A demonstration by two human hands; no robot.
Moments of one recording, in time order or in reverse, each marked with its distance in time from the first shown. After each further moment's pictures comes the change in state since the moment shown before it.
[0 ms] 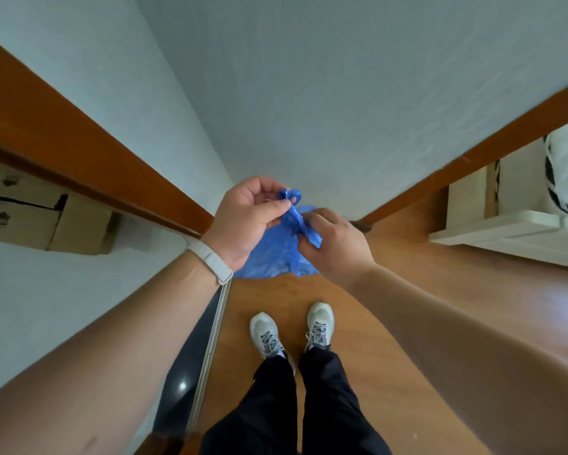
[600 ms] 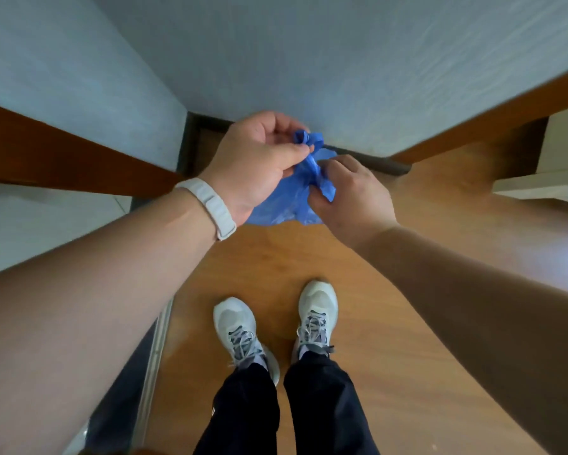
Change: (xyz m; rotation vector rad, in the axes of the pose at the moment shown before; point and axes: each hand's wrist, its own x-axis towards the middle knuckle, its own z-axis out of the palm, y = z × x) left_hand 0.222 -0.308 -0.014 0.165 0.015 -0.145; right_hand 0.017 0.270 0.251 -0.090 -0.126 0.193
